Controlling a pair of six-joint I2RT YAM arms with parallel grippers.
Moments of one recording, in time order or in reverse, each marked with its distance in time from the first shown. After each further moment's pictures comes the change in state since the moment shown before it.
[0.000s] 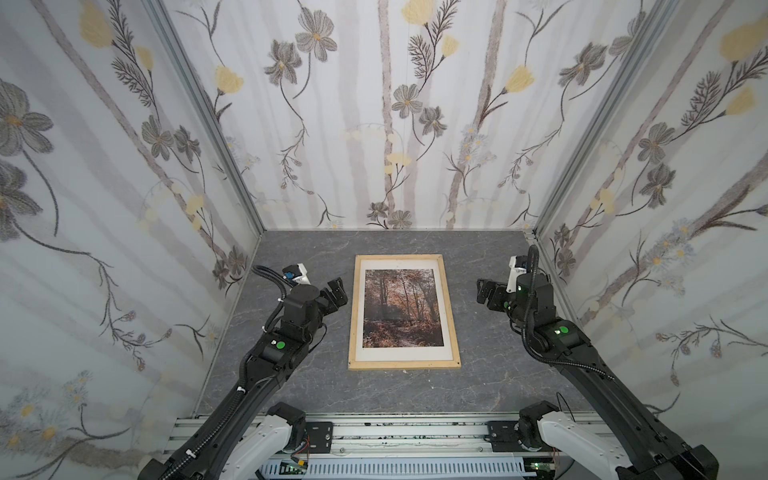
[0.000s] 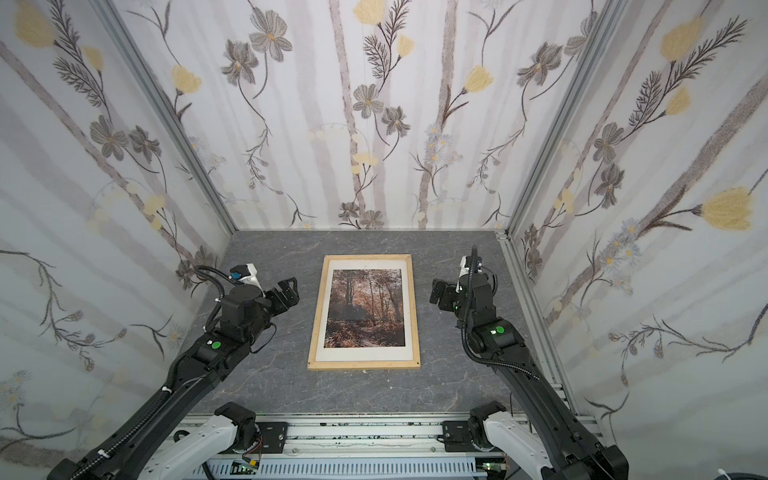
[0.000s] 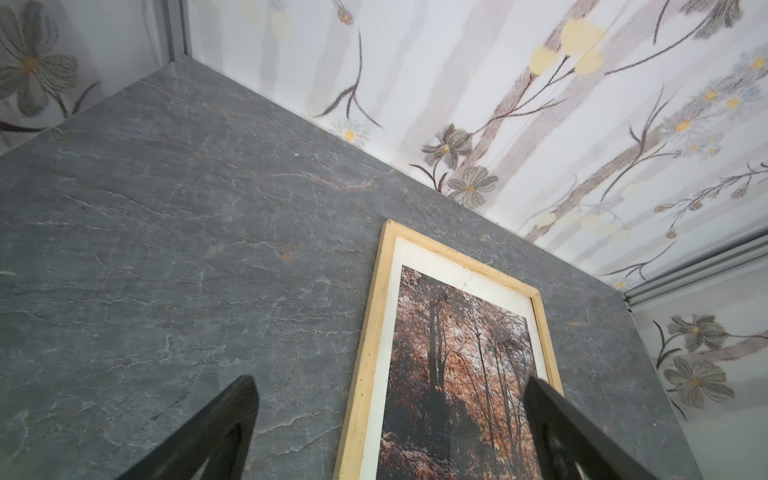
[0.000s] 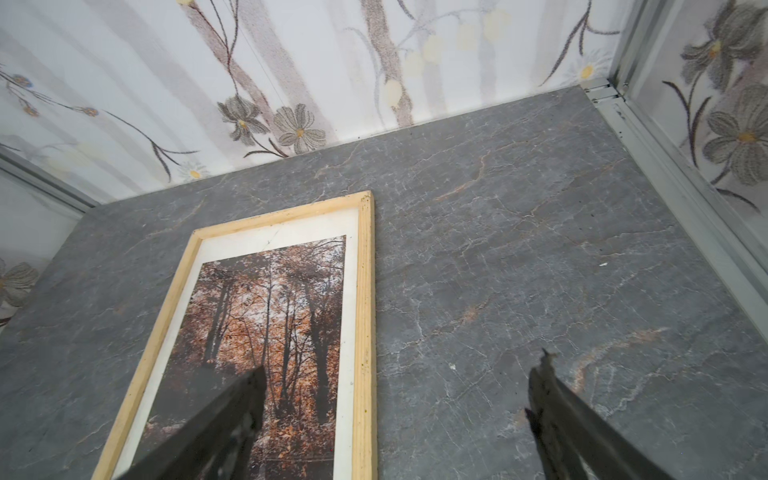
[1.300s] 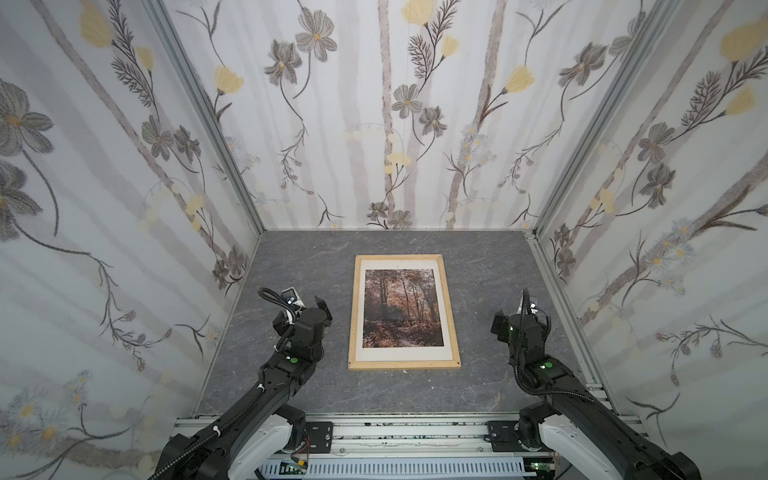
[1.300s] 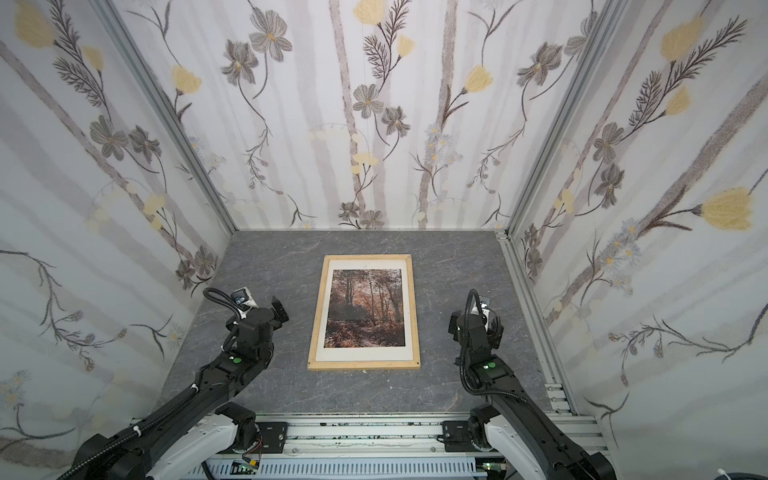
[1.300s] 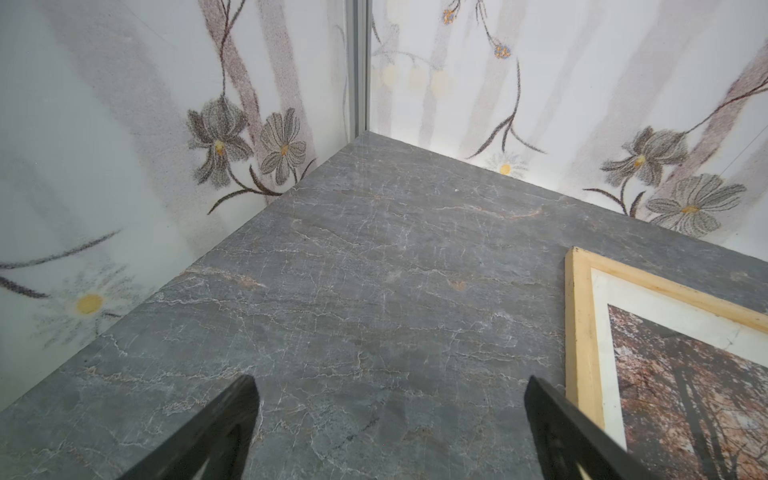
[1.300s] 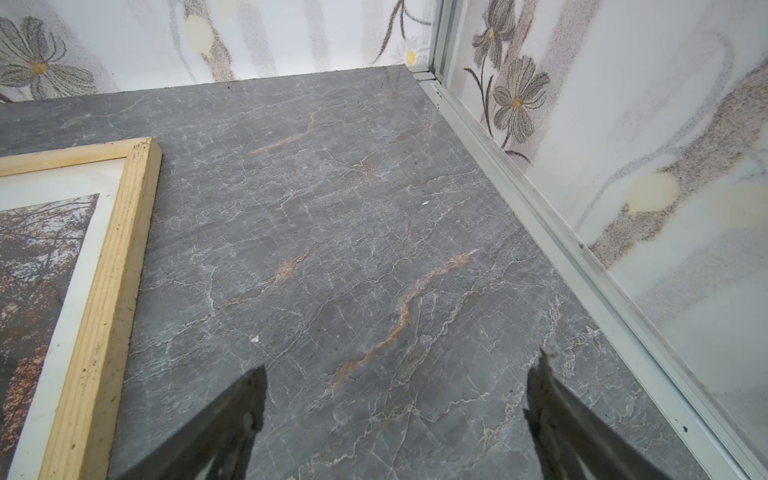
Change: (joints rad) left arm 0.000 0.059 -0.328 0.320 -0.440 0.206; right arm -0.004 -0.140 -0.481 0.298 0.401 -0.116
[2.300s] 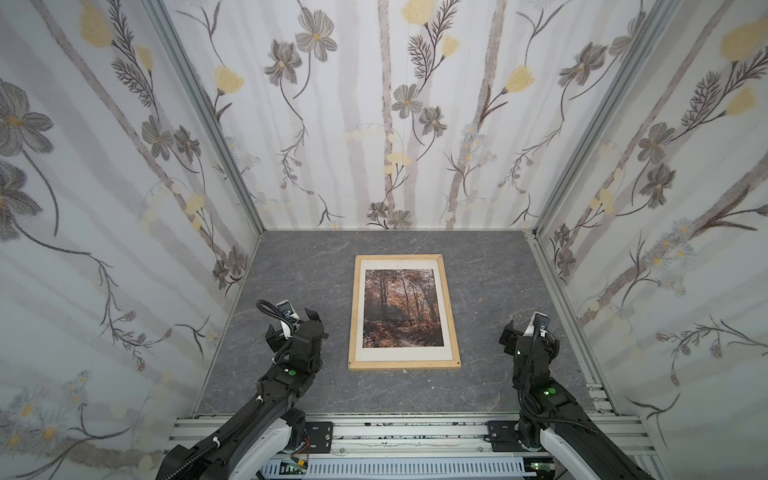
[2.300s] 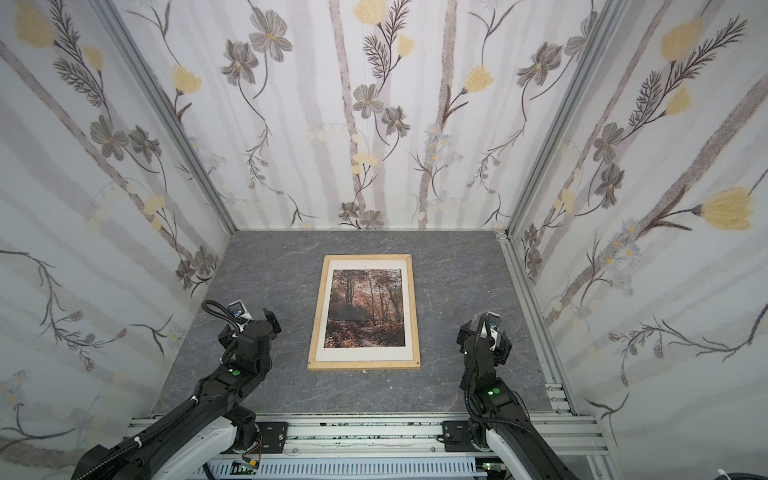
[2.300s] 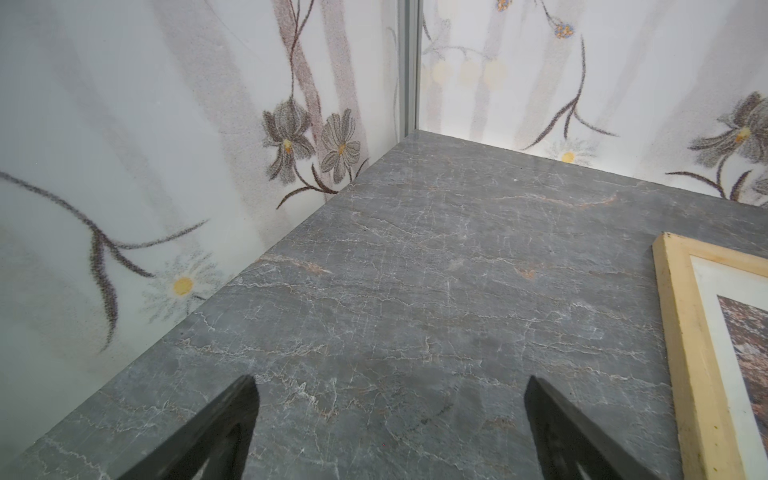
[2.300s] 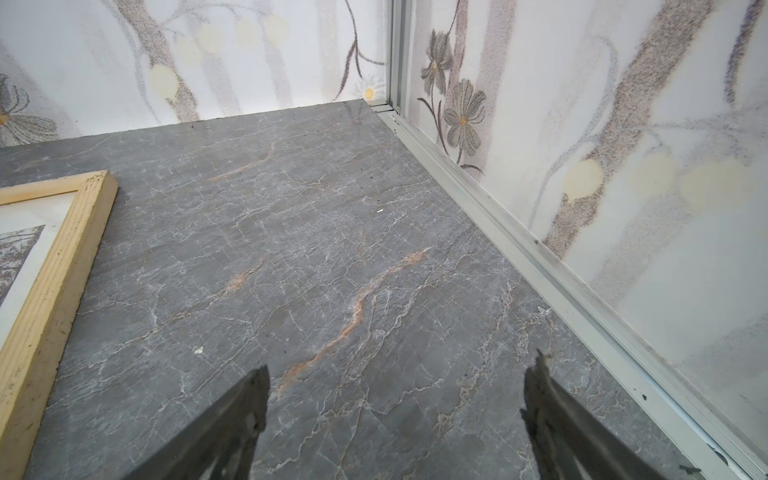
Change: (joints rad) left arm 0.004 -0.100 -0.135 0.029 -0.136 0.047; right arm 0.000 -0.251 -0.215 0.104 0.114 -0.013
